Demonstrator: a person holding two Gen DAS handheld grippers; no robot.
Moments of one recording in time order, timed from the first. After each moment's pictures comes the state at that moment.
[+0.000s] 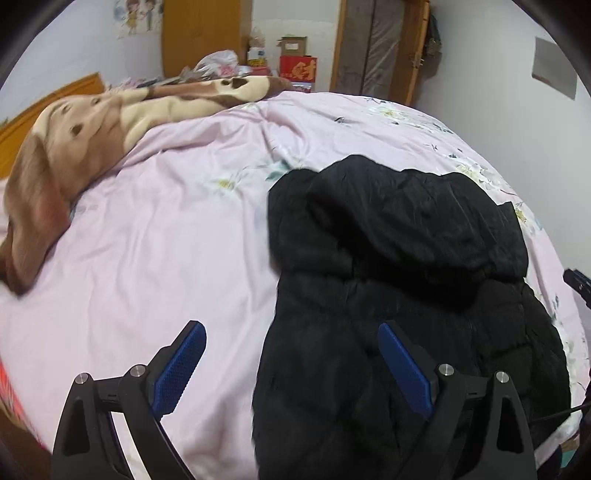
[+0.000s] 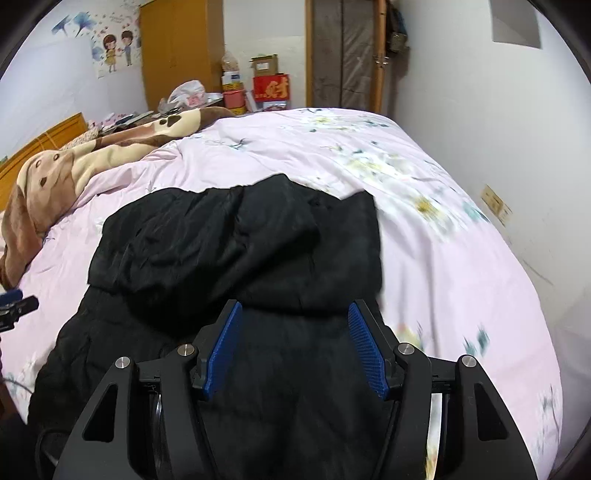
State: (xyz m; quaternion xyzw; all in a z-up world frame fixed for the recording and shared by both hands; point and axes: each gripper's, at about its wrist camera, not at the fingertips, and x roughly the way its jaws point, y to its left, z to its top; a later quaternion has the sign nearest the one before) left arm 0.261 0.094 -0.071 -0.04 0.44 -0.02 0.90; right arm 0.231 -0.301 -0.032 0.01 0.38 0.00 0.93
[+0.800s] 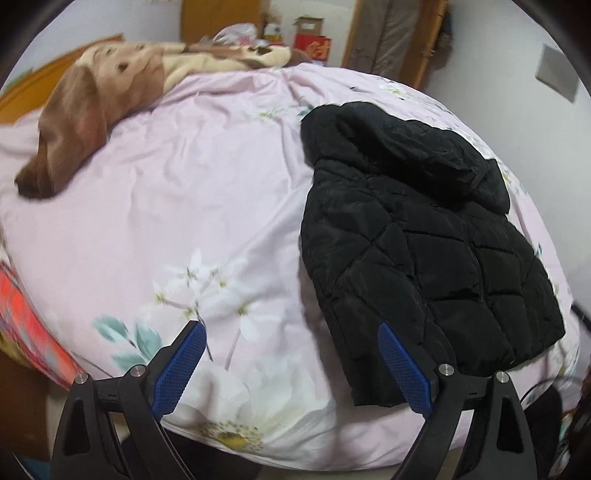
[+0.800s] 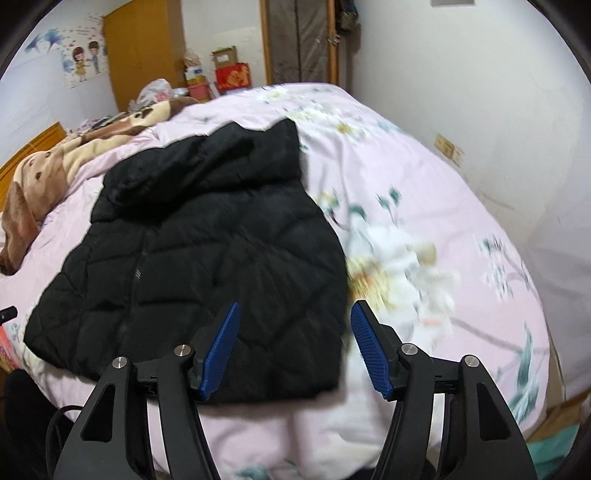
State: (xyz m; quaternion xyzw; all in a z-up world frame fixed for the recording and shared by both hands) left arm 0.110 0.142 -0.109 -0.09 0.48 -0.03 0.87; right arm 0.062 -0.354 -0.072 0.06 0.41 -0.07 0.91
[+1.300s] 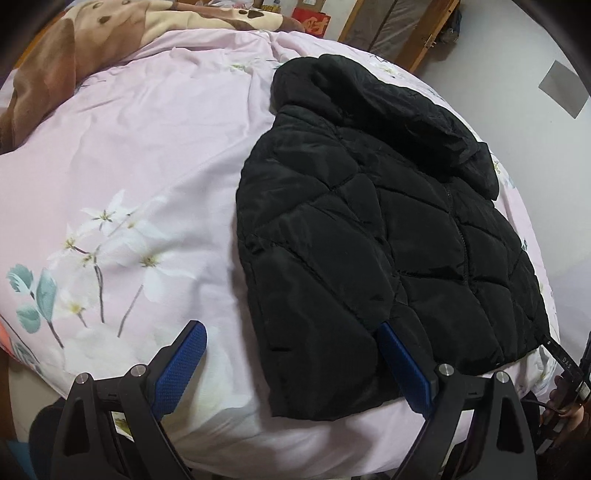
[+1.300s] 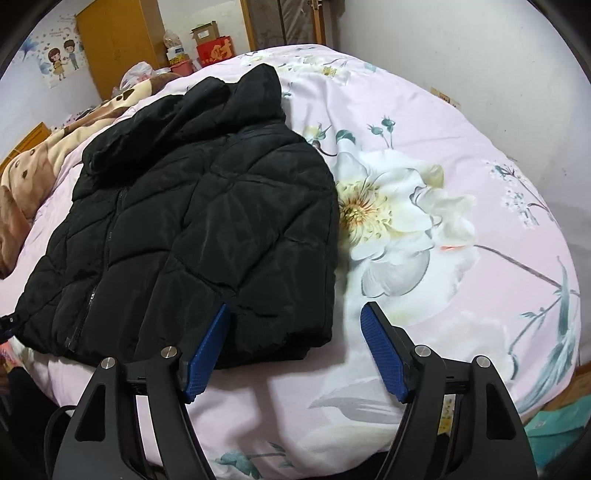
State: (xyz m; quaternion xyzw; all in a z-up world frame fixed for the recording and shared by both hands) left arm 0.116 0.099 -0.158 -0.14 0.52 -0.07 0.84; right arm 0.056 -0.365 -0.123 0.09 0.46 -0.07 0.88
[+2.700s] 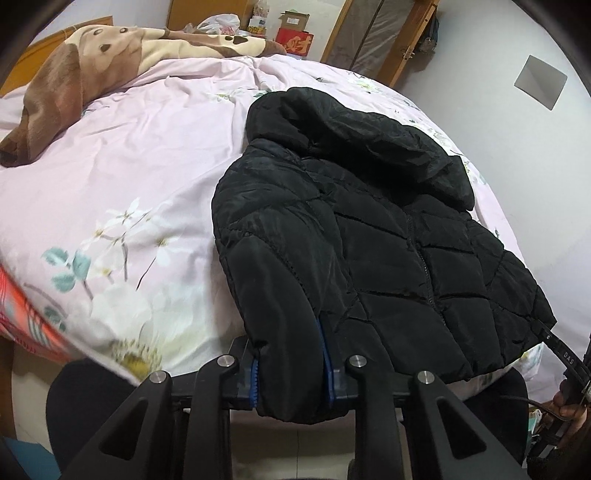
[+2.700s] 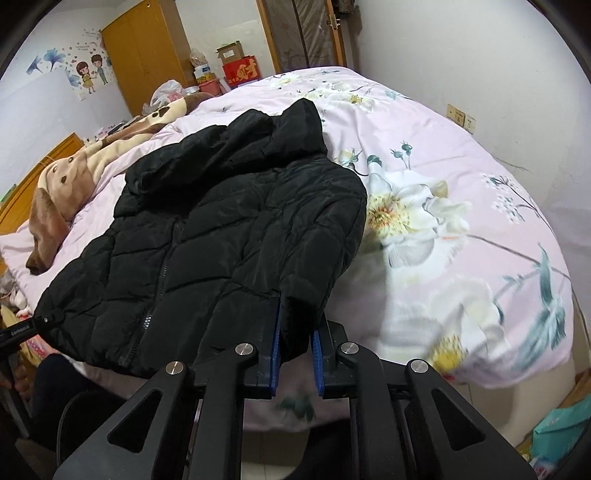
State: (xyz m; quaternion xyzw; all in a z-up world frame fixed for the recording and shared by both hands) left arm 0.060 0.090 -0.111 -0.13 0.47 -0.09 0.87; right arm -0.002 -0.339 -0.071 0.11 0.42 -0.02 0.90
